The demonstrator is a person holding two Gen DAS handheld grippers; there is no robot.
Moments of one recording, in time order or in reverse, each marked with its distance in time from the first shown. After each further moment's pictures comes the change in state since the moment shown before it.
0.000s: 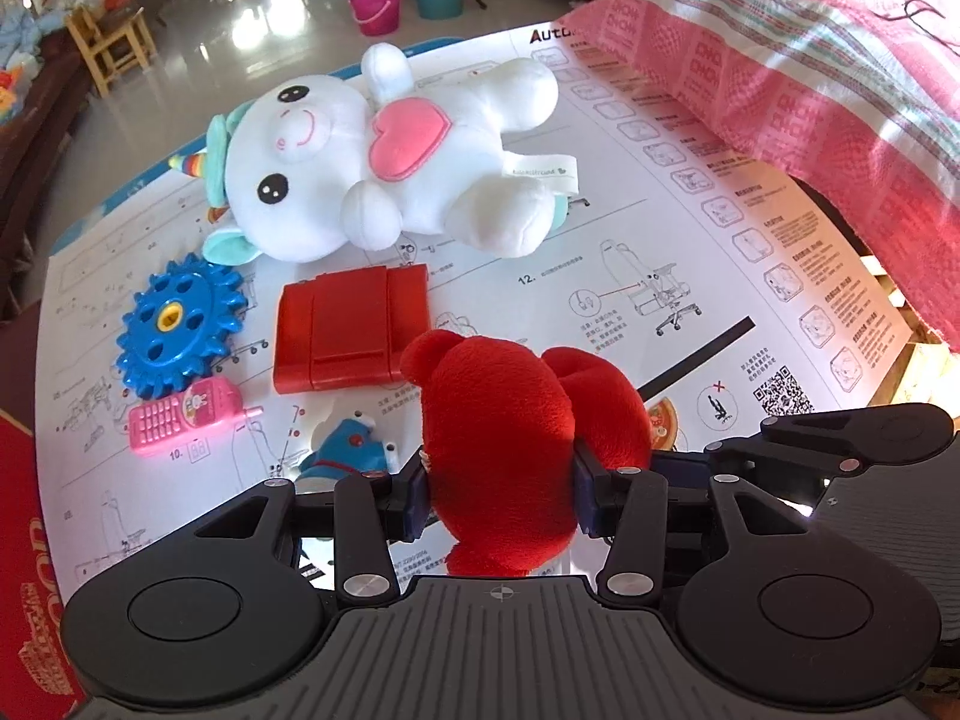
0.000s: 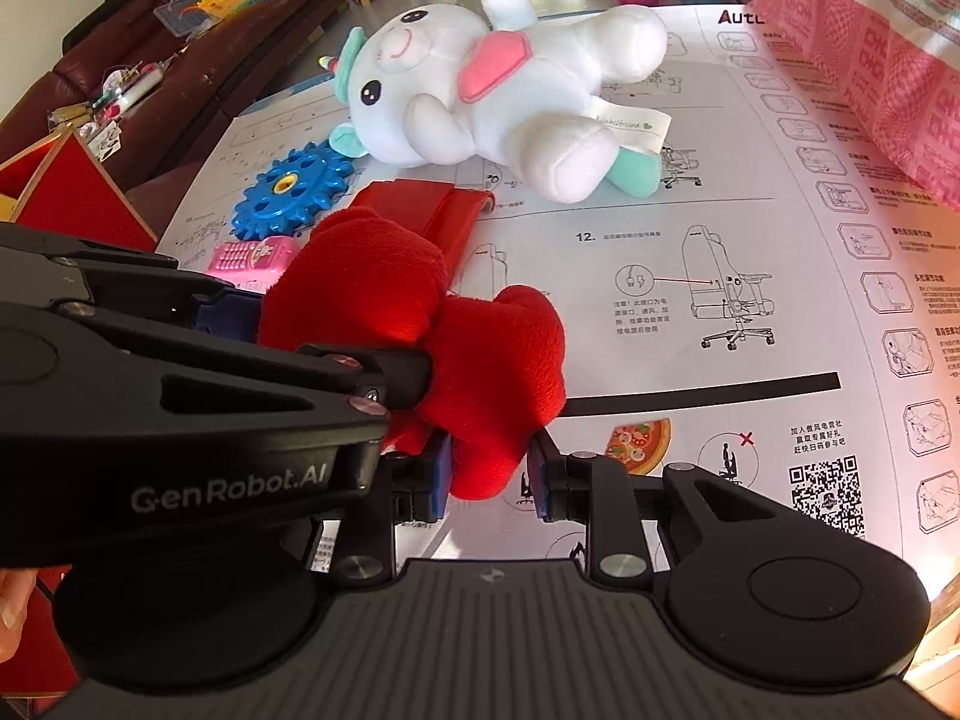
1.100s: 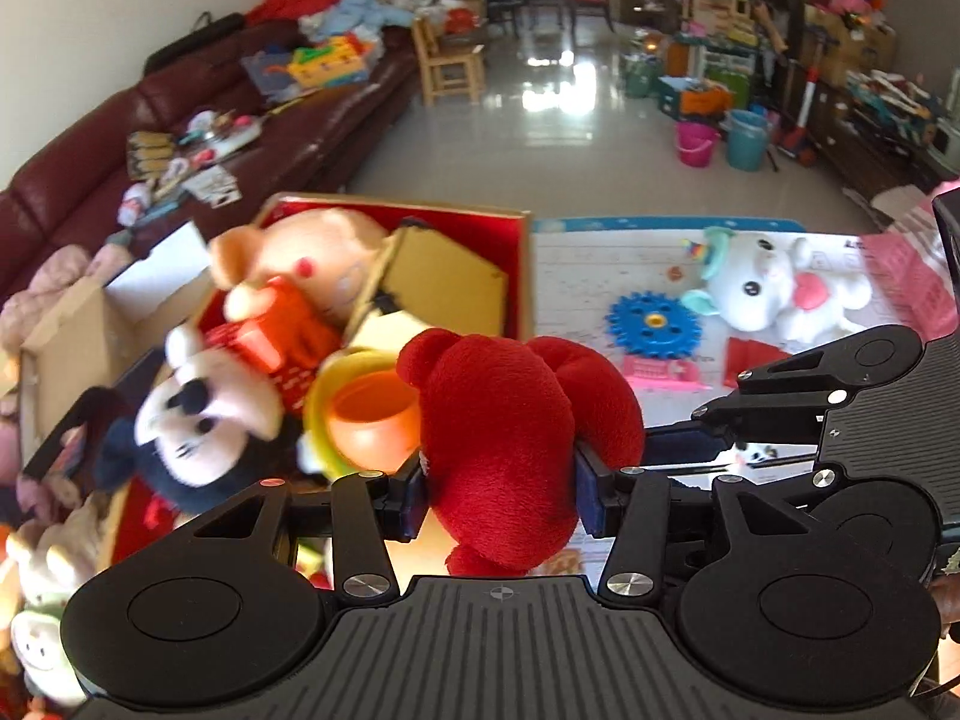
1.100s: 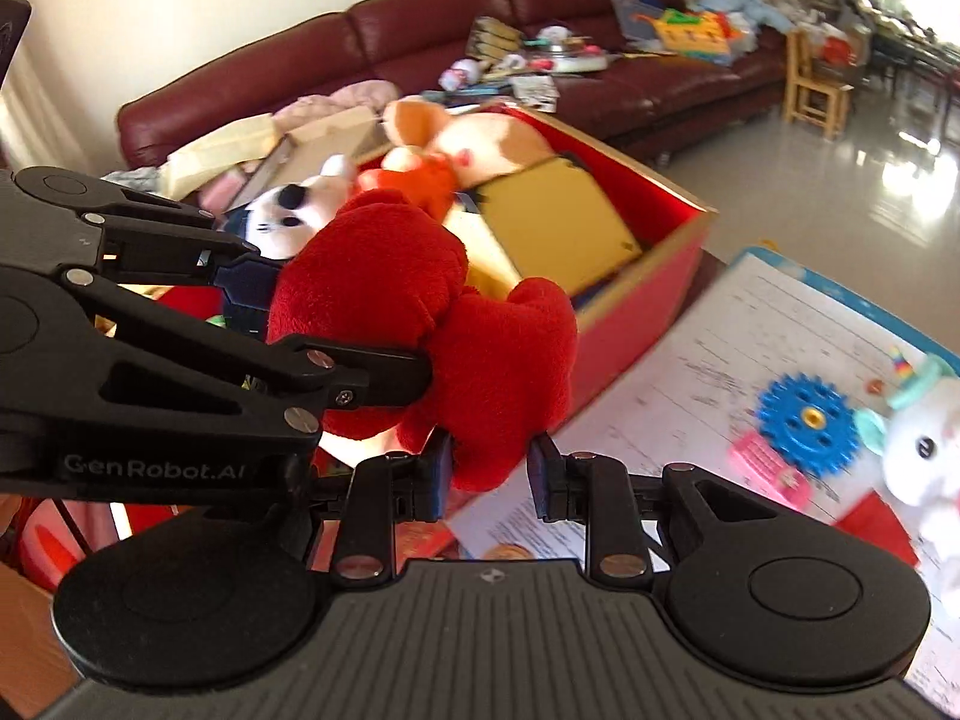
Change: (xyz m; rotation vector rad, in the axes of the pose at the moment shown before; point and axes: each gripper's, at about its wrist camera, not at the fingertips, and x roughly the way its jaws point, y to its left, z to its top) left arm -0.285 0.172 -0.175 -0.448 -0.219 0.413; right arm -0.097 0.309 0.009 -0.747 -0.058 0.492
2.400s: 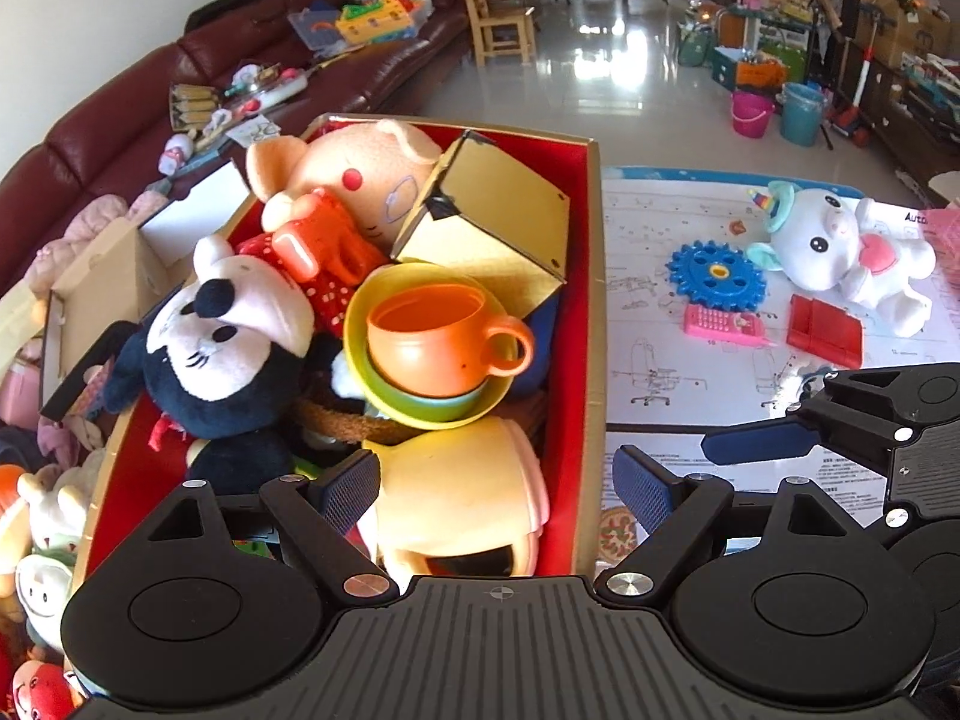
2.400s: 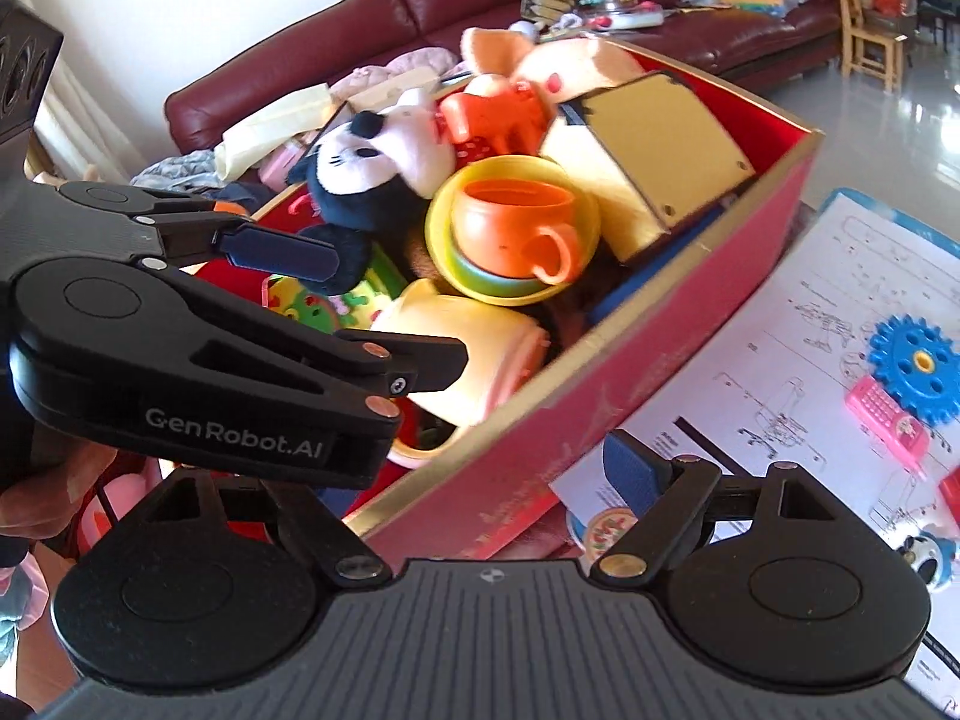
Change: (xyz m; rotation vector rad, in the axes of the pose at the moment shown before) left arm 0.041 0.000 -0.022 -0.013 0.070 0.063; right arm 0.022 -0.013 -0.037 0.116 0.044 0.073
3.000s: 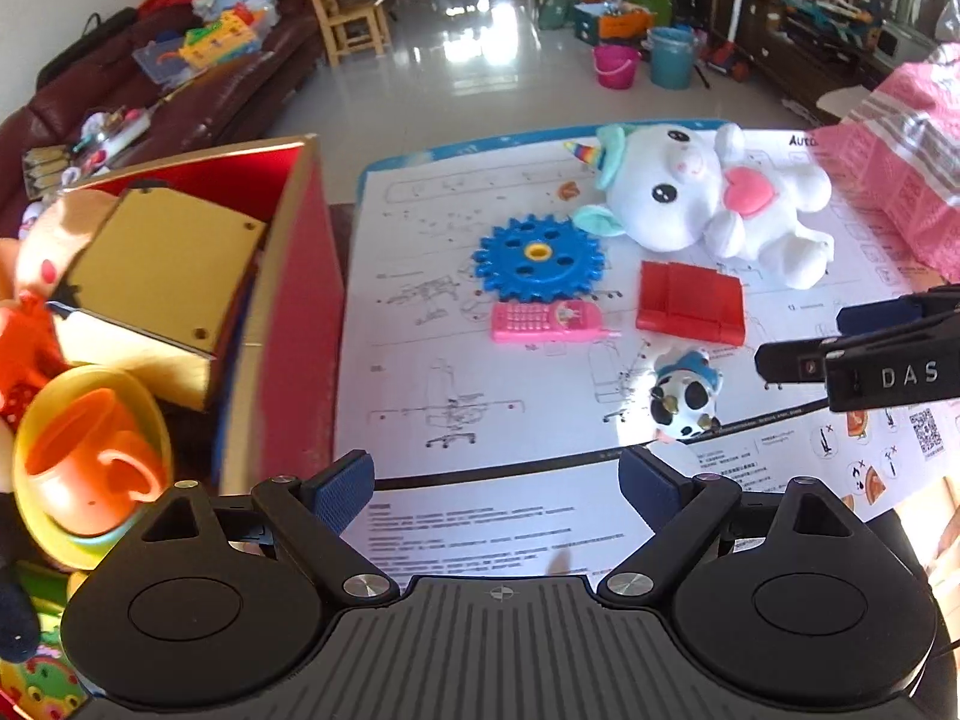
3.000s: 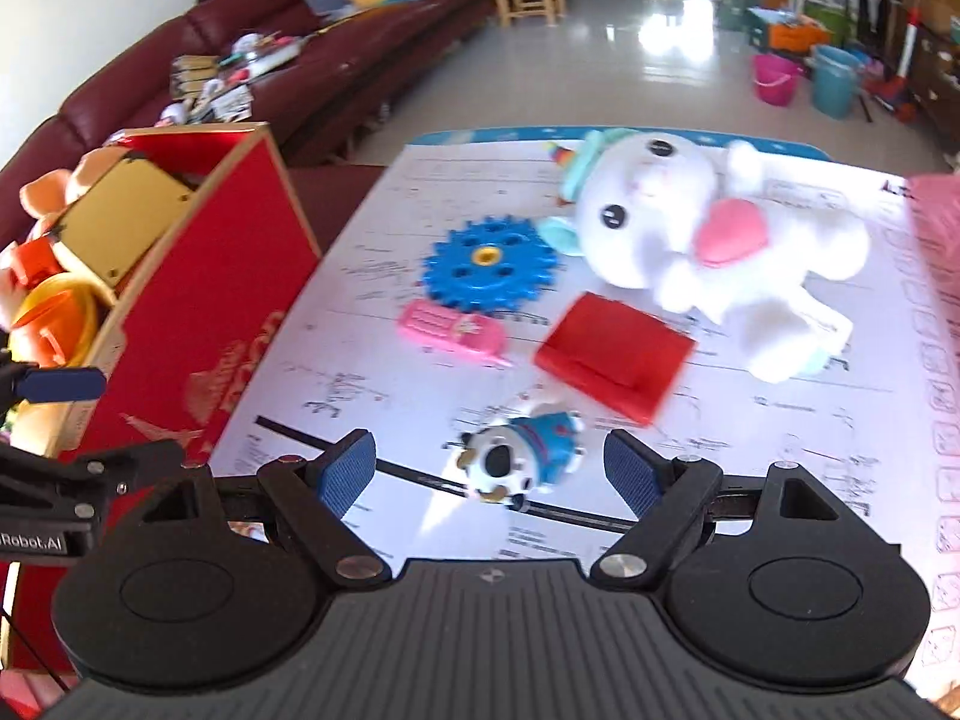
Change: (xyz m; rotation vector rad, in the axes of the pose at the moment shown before) left arm 0.084 -0.140 0.025 0.199 0.043 -0.175; right arm -0.080 -0.186 -0.073 0.466 -0.061 -0.484
